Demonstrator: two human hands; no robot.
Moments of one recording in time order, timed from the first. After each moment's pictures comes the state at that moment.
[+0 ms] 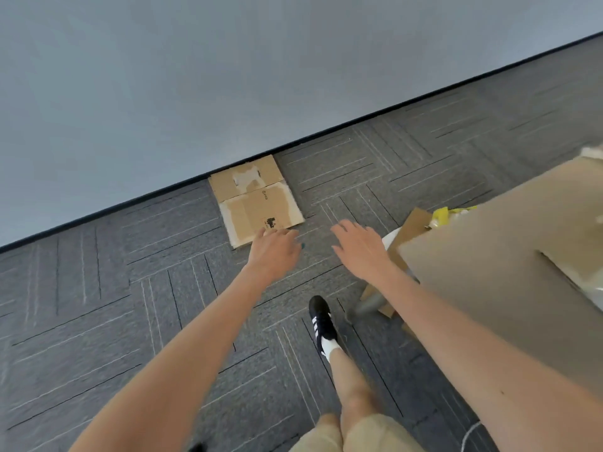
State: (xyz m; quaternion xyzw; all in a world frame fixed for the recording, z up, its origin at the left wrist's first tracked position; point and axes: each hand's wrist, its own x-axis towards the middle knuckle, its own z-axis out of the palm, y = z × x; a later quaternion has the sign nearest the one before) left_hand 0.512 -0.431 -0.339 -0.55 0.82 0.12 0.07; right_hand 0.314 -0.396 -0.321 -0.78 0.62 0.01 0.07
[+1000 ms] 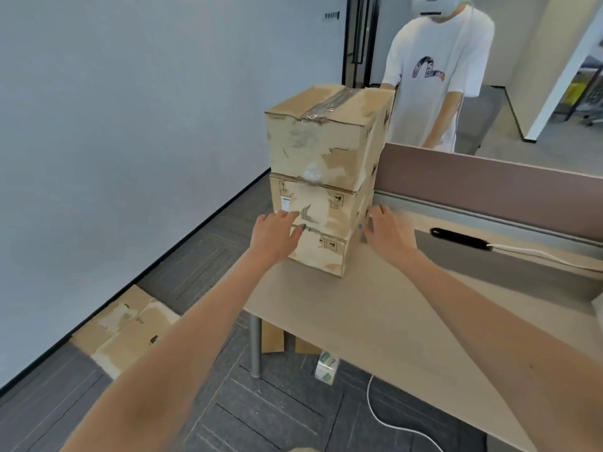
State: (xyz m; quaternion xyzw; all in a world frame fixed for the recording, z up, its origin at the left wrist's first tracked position) left_hand 0.200 -0.144 -0.002 -0.26 0.96 0.03 -0.10; right_hand 0.037 0.036 0.005 -0.40 0.90 -0.13 -0.07
